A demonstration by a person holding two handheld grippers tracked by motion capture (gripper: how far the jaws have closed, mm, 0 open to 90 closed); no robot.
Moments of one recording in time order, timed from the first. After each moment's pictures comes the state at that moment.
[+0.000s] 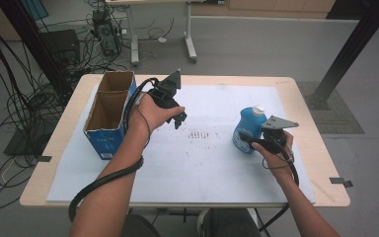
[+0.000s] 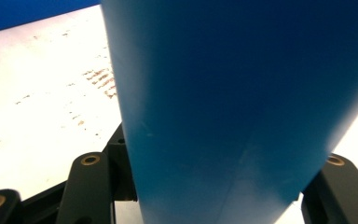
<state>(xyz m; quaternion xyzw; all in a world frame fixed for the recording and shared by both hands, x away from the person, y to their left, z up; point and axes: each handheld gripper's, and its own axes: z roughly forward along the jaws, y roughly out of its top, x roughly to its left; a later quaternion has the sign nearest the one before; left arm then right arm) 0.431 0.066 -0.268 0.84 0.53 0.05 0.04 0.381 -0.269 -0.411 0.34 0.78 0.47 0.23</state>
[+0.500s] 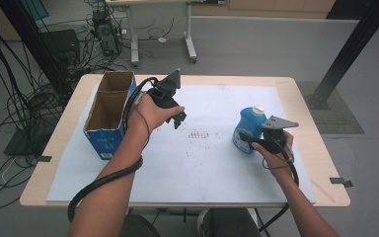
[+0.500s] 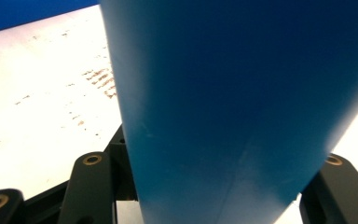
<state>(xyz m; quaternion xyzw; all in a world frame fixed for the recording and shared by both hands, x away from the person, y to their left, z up) 0.429 0.066 -0.266 0.84 0.53 0.05 0.04 0.380 -0.268 -0.411 0.34 0.78 0.47 0.23</state>
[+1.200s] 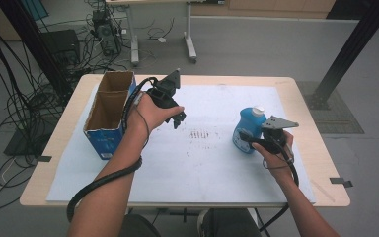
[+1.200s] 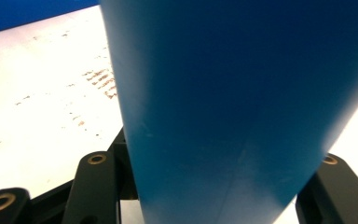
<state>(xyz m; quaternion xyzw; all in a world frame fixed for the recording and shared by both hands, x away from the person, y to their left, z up) 0.429 0.067 -0.266 0.84 0.53 0.06 0.04 0.380 -0.268 -0.411 0.34 0.78 0.47 0.23</state>
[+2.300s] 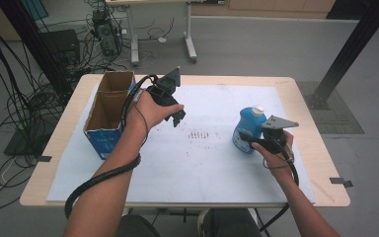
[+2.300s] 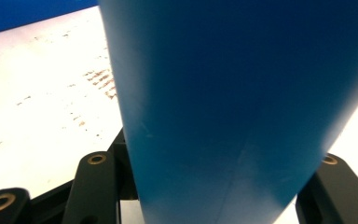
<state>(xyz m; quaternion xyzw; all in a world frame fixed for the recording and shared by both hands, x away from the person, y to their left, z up) 0.431 0.067 -0.259 0.85 0.52 0.06 0.04 0.381 -0.268 -0.411 0.34 0.78 0.47 0.23</state>
